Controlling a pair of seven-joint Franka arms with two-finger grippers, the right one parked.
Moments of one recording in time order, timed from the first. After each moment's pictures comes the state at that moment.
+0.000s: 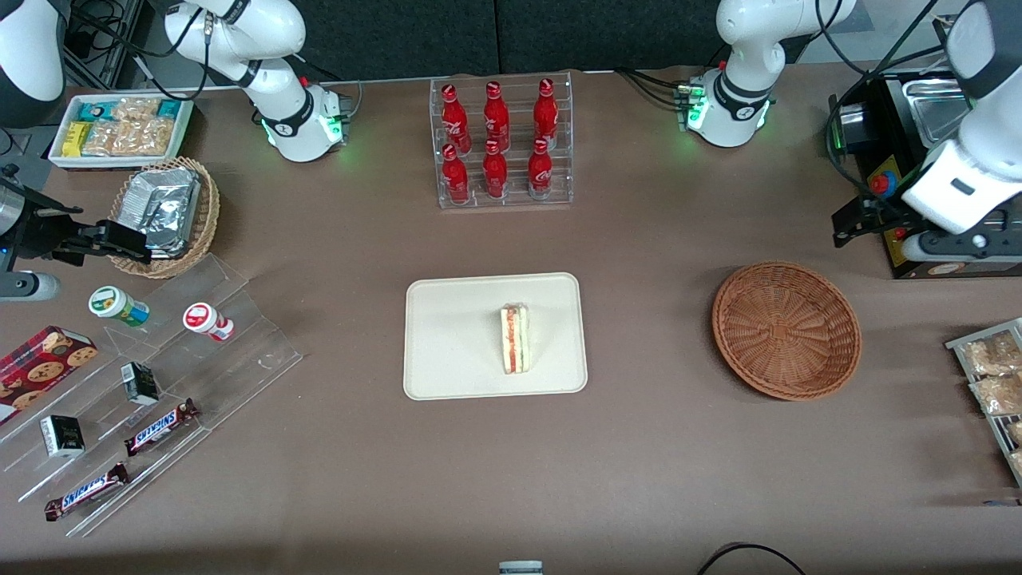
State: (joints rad) arm 0.21 -0.09 -0.24 -1.77 -0.01 1.69 0.00
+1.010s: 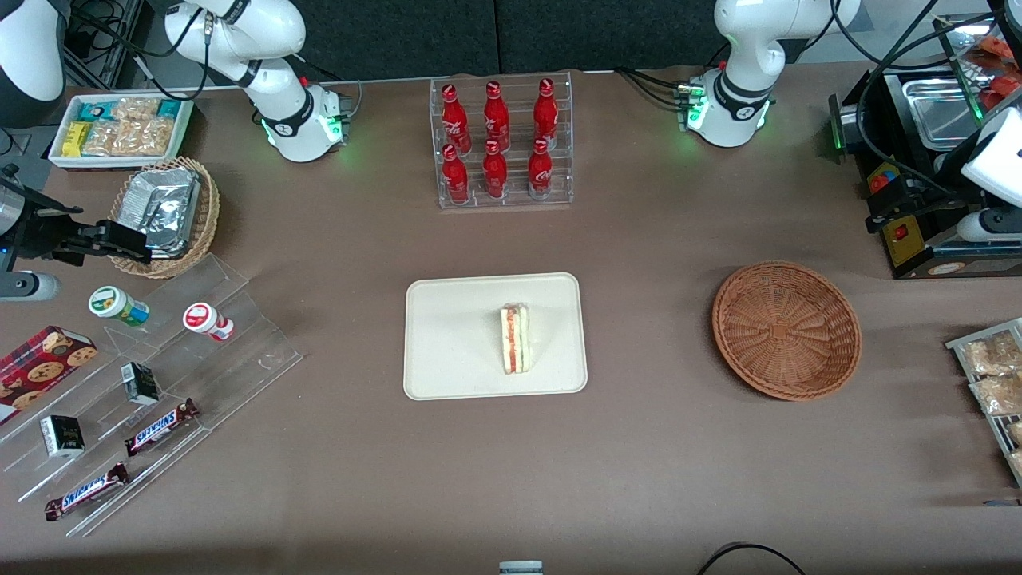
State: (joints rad) arm -0.04 -0.08 0.03 -1.70 -0.01 1.61 -0.01
